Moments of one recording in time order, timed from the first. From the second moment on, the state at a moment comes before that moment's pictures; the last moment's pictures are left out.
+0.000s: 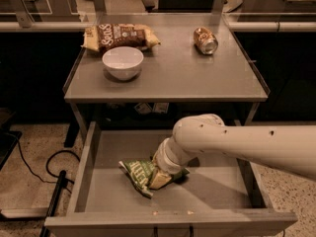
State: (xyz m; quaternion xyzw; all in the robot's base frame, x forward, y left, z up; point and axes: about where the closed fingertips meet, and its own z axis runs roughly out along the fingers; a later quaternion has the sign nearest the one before) arm 0.491 0.004 0.596 -0.69 0.68 0.11 0.20
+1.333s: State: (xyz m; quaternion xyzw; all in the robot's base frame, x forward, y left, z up) arm 0.486 -0.067 0.723 -0.60 0.77 -0.03 0.22
